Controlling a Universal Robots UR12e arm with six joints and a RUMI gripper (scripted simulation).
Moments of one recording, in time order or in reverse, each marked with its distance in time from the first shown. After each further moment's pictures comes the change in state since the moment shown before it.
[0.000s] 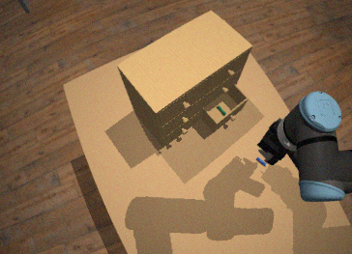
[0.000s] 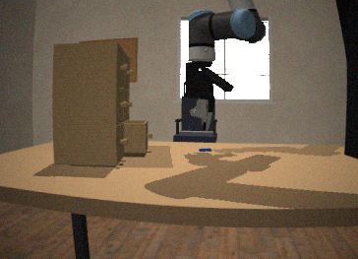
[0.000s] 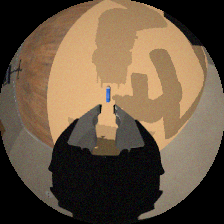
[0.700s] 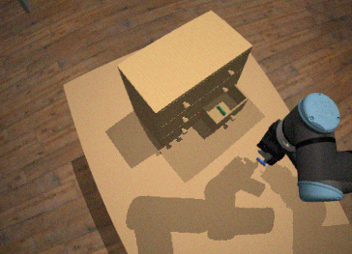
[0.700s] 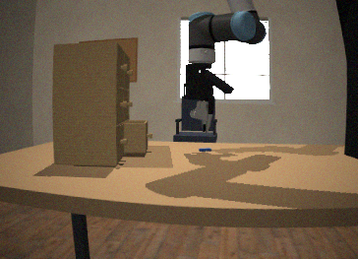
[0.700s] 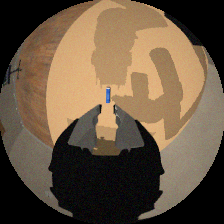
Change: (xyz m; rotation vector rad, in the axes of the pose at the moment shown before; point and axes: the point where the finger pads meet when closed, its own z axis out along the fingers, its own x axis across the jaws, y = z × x) arm 0.000 0.000 0.006 0.000 0.000 0.000
